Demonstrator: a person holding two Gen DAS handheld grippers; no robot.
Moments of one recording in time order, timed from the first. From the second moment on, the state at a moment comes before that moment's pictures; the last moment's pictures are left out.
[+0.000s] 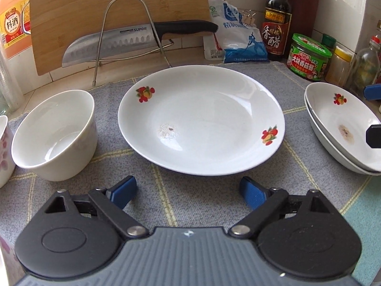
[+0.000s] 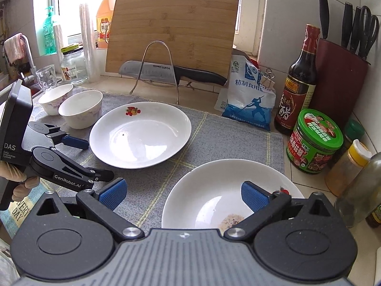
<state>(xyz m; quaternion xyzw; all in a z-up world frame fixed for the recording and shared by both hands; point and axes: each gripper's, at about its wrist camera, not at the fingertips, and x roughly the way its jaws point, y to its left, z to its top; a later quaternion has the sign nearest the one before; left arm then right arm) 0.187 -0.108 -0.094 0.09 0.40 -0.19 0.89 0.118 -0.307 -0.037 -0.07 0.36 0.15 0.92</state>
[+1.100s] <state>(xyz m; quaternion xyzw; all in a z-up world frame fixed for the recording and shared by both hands) 0.194 -0.107 -0.101 0.09 0.37 -0.19 0.90 0.303 -0.266 -0.091 -0.03 0.51 0.33 0.80</state>
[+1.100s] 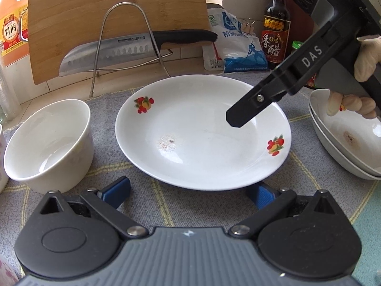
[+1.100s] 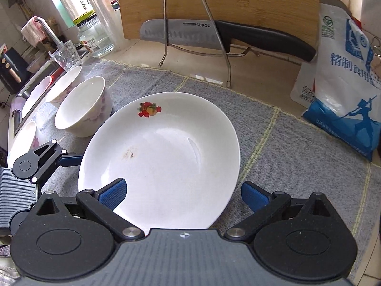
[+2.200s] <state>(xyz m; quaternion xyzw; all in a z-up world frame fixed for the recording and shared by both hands) 0.198 -0.110 -0.100 0.11 0.36 -0.25 0.89 0.362 -0.253 -0.097 -0.02 0.52 0.42 0.74</state>
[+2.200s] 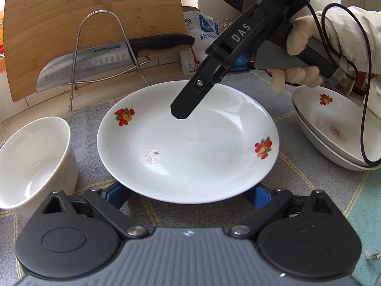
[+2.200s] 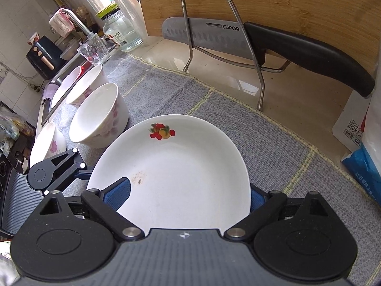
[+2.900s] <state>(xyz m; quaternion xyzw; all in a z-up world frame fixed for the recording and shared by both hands) 0.195 -0.112 -0.087 0.13 0.36 -0.26 0.89 0.349 -0.252 -0.087 -0.02 0.52 0.41 0.75</state>
